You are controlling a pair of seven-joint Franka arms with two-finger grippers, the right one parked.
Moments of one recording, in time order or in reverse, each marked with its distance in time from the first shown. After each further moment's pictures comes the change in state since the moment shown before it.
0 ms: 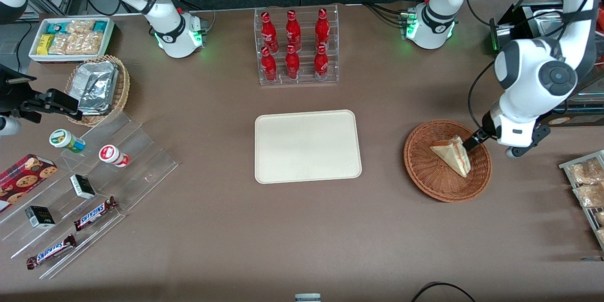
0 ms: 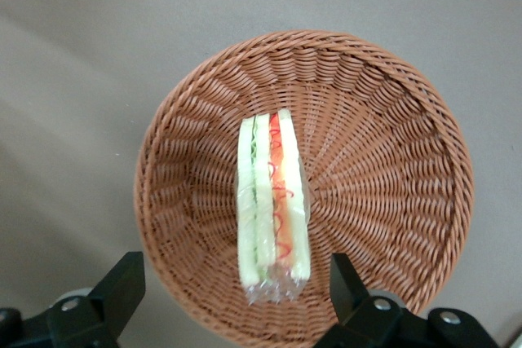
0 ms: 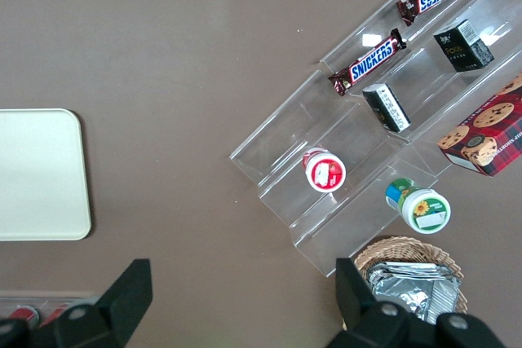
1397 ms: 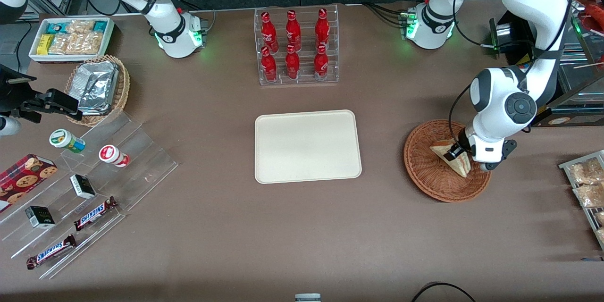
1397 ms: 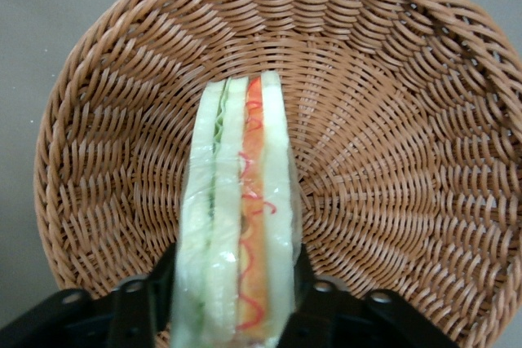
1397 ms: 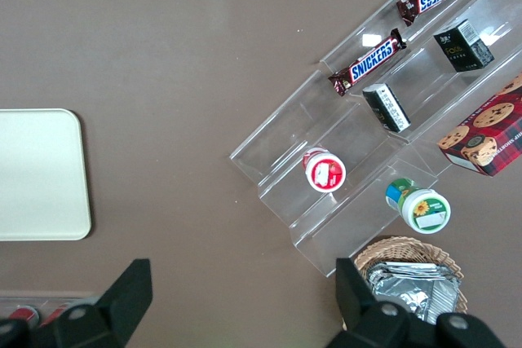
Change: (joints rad) arm 0.000 0.175 -0.031 -0.005 -0.045 0.120 -0.062
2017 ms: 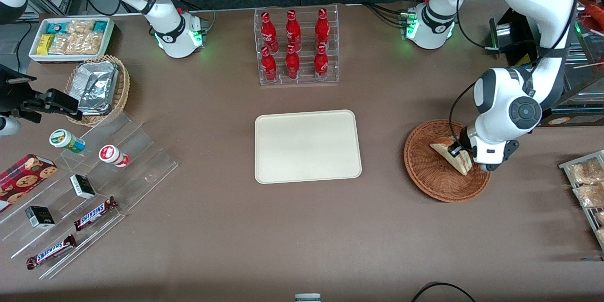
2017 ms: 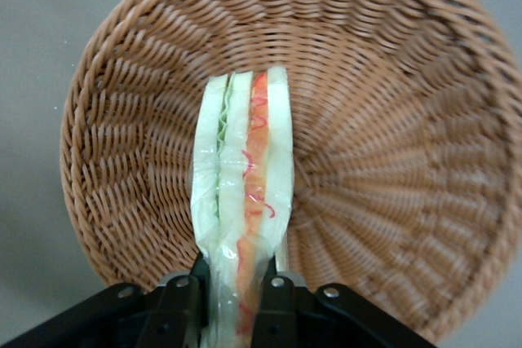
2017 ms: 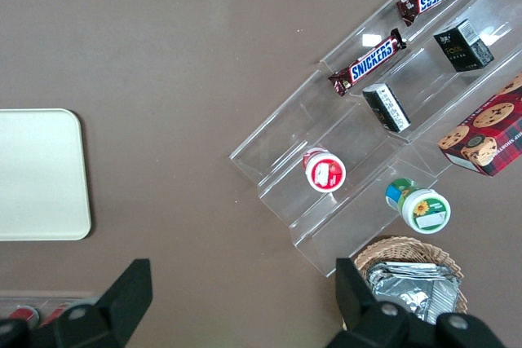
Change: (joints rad) arm -0.021 -0.009 -0.012 0.109 0.001 -0.191 0.009
